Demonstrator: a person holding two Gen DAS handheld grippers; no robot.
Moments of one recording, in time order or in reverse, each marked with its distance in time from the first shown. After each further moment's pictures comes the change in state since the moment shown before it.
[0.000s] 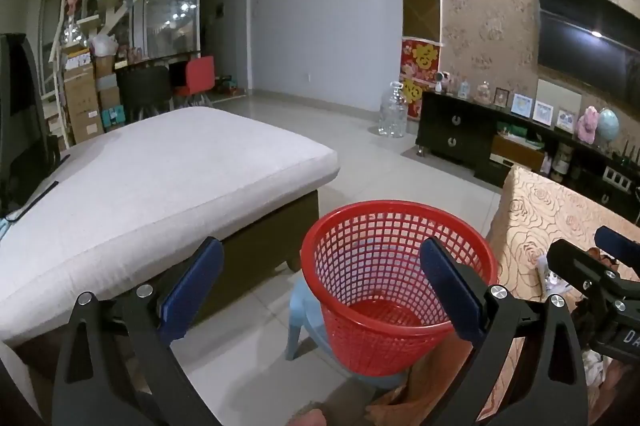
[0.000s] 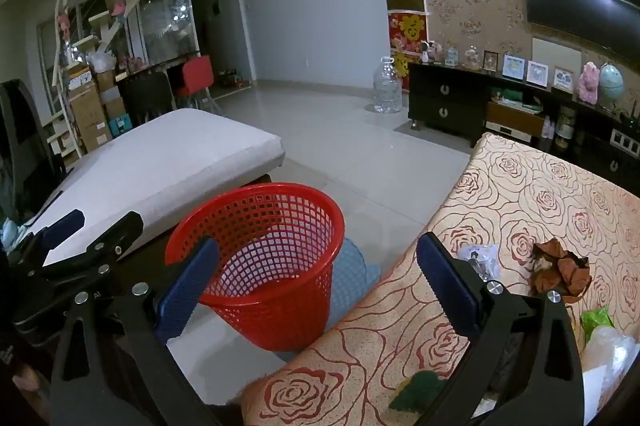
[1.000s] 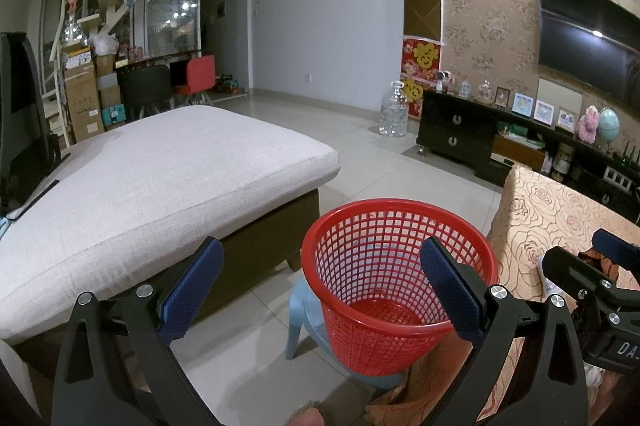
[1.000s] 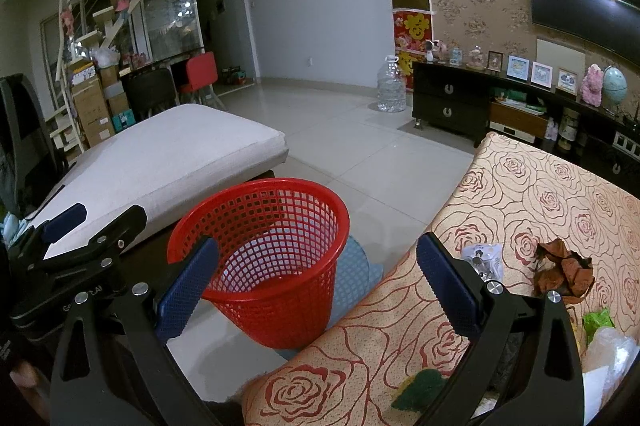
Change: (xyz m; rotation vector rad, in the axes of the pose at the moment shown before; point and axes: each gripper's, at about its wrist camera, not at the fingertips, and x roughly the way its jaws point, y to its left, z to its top) left arm 0.001 0.000 -0.004 -0.003 -0.006 0.000; right arm -0.003 0.006 0.001 -0.007 0.001 0.003
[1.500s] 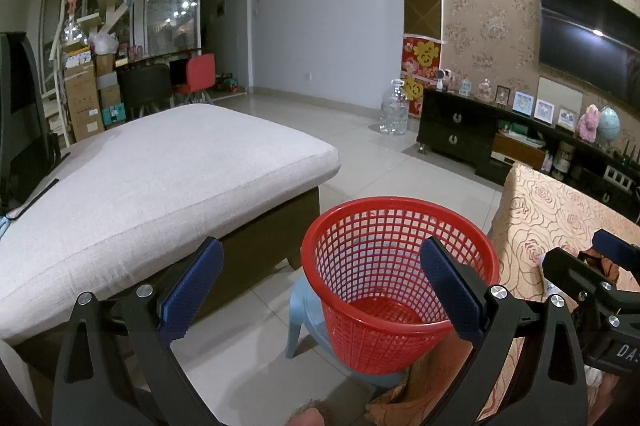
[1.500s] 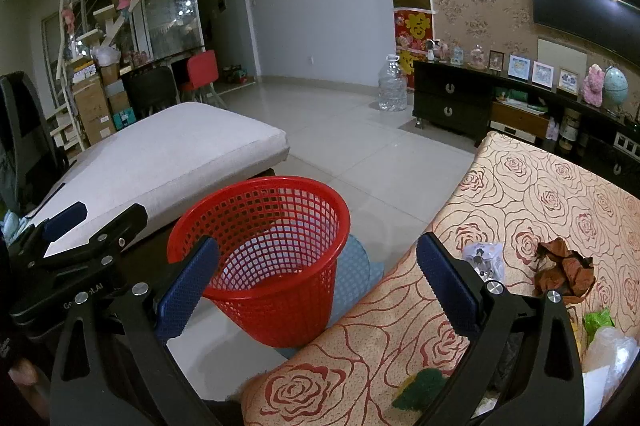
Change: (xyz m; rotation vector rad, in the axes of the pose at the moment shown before) left arm 0.002 0.000 -0.001 0.001 0.002 0.001; right arm 0.001 0.002 0.000 -0.002 0.002 -0.001
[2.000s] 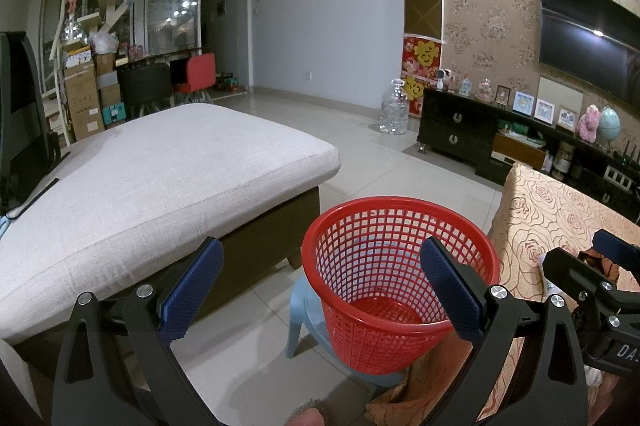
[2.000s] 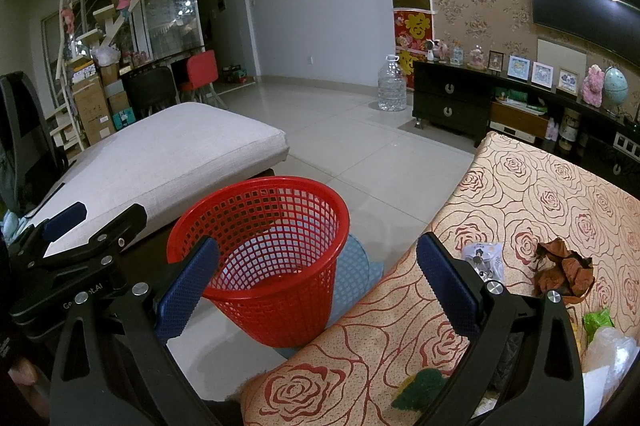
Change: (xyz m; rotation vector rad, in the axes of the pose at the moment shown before) left arm 0.000 0.000 0.001 0.001 0.002 -0.001; right arm 0.000 -0.001 0.001 -0.001 0.002 0.001
